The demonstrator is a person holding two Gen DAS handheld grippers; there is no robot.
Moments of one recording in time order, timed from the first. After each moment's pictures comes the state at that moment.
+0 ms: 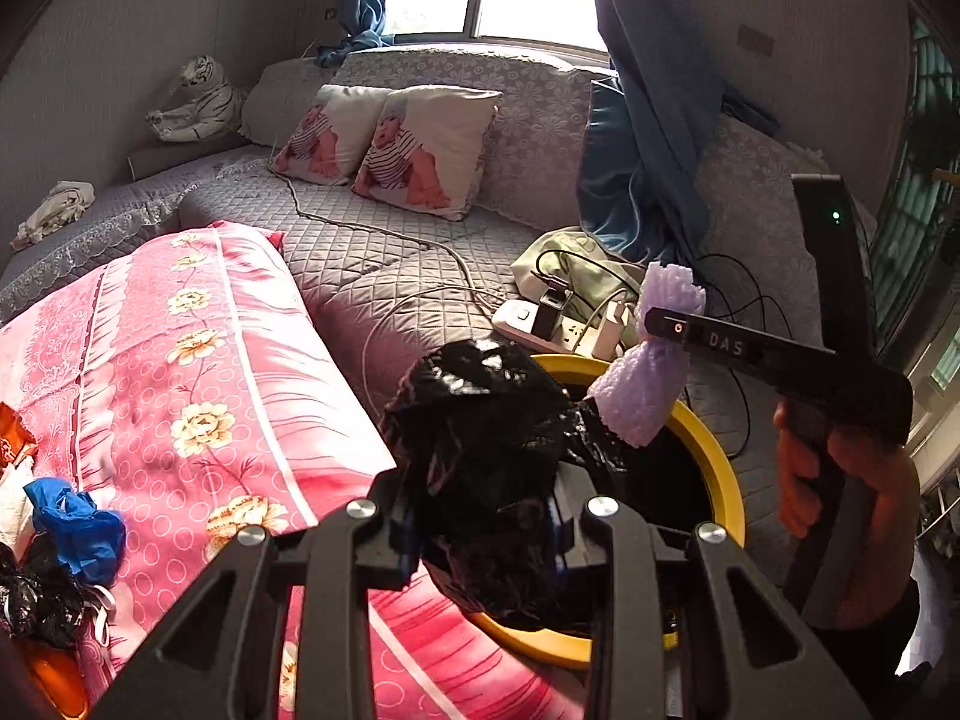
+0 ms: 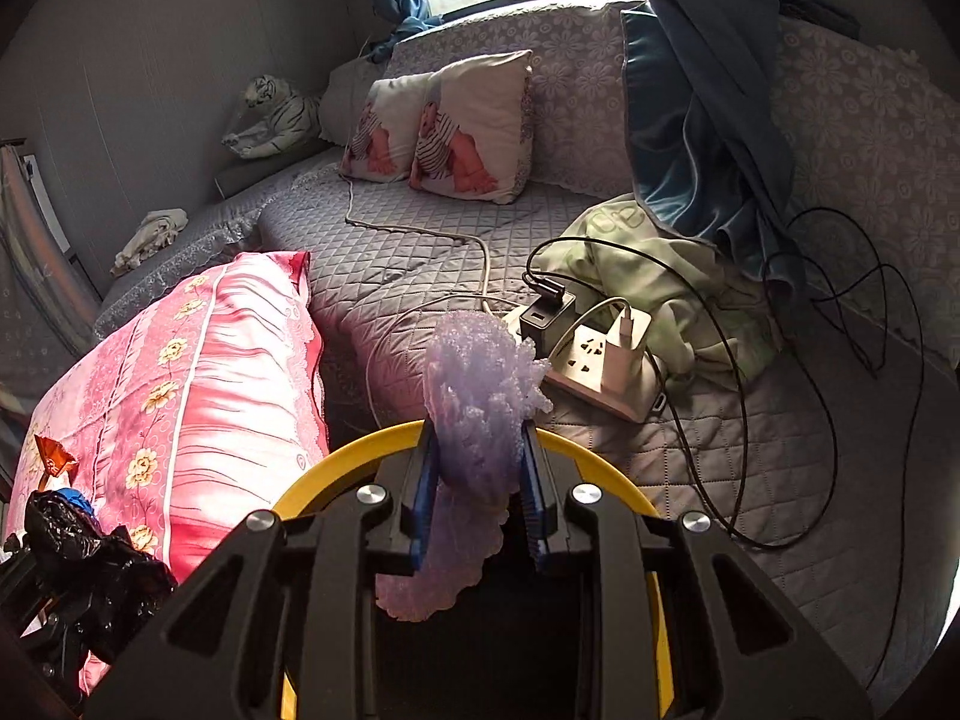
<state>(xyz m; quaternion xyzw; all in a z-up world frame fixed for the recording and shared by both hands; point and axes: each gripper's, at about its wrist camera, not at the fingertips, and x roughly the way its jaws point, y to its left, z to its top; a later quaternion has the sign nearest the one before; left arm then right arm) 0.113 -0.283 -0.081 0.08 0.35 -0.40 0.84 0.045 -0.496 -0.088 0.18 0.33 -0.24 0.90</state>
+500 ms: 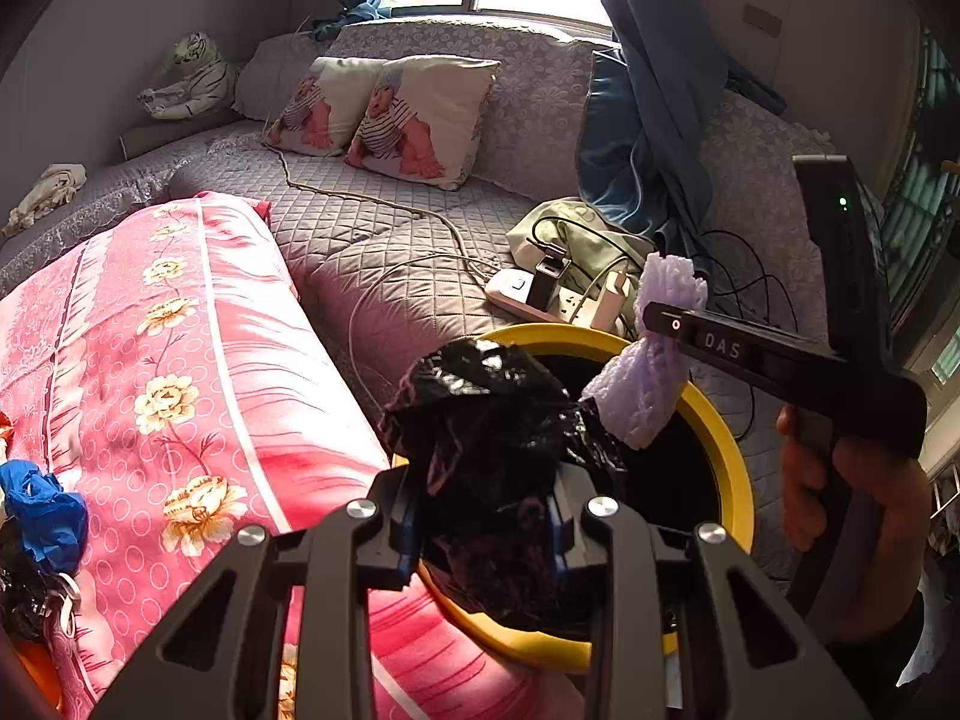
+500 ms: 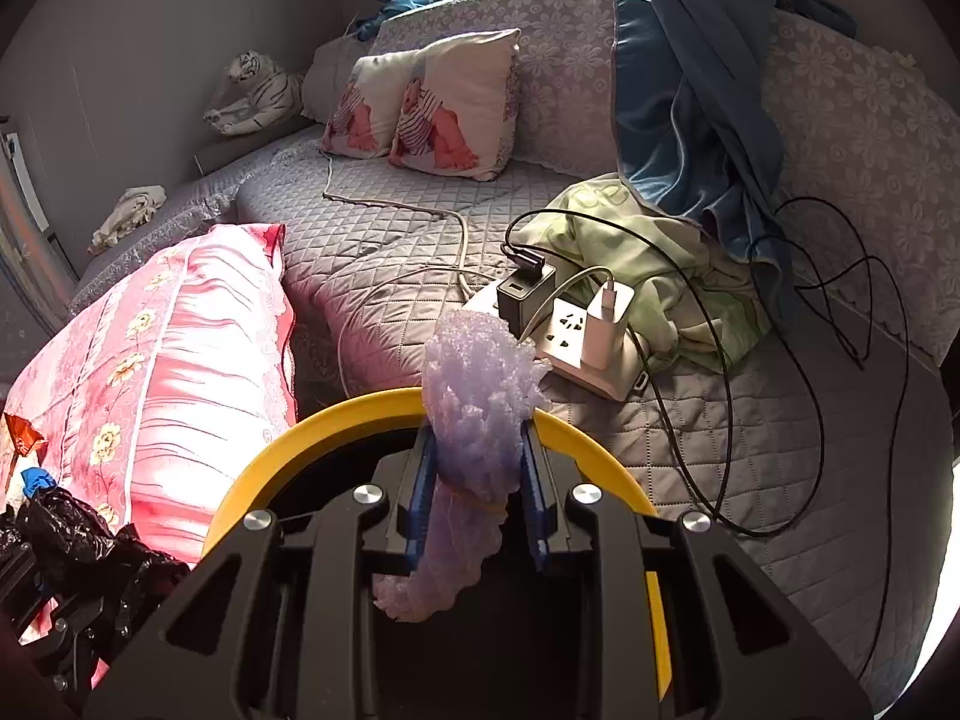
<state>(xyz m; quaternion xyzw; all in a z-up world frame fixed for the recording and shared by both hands) 0.117 -0.299 -0.102 0.09 0.38 -0.40 0.83 0.051 -0.493 -0.107 0.16 0.35 -0.26 0.88</state>
